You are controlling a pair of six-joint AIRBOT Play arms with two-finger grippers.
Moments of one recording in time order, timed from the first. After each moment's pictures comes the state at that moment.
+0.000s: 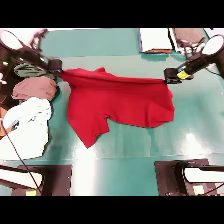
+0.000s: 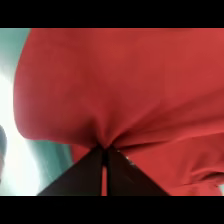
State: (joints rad) left arm -0.03 -1.62 1.71 1.21 -1.26 -1.39; right arm 0.00 -1.46 1.51 -1.33 1.39 1.56
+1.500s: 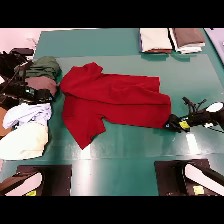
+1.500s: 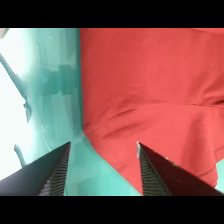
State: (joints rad) left arm 0.08 -1.12 1.09 1.23 -1.24 -1.44; right arm -0.32 -1.11 0.54 -1.02 1.17 1.34
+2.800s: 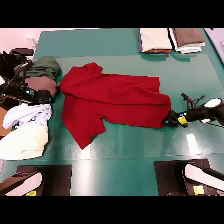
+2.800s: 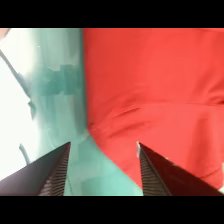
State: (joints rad) left arm 0.08 -1.12 1.09 1.26 -1.25 -1.44; right arm -0.32 -1.21 0.62 -0.99 1.16 1.30
